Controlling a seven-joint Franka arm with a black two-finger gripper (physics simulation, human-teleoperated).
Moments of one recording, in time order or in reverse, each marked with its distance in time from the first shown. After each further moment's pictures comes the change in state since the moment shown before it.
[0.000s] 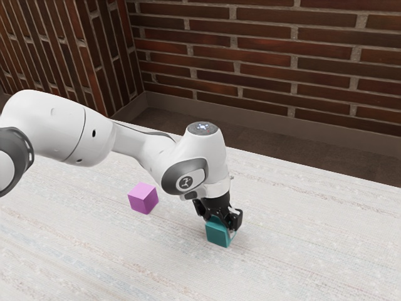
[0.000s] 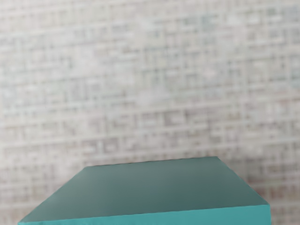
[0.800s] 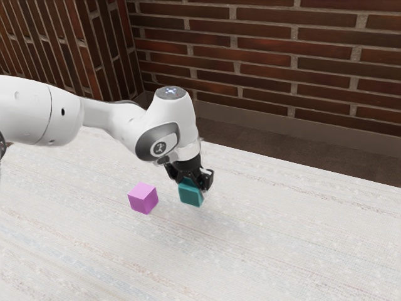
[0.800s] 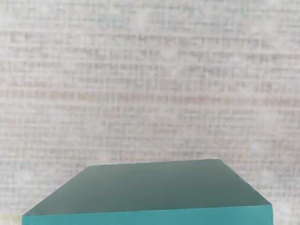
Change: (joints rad) arm 0.060 -0.140 0.088 -0.002 -0.004 -0.046 0.023
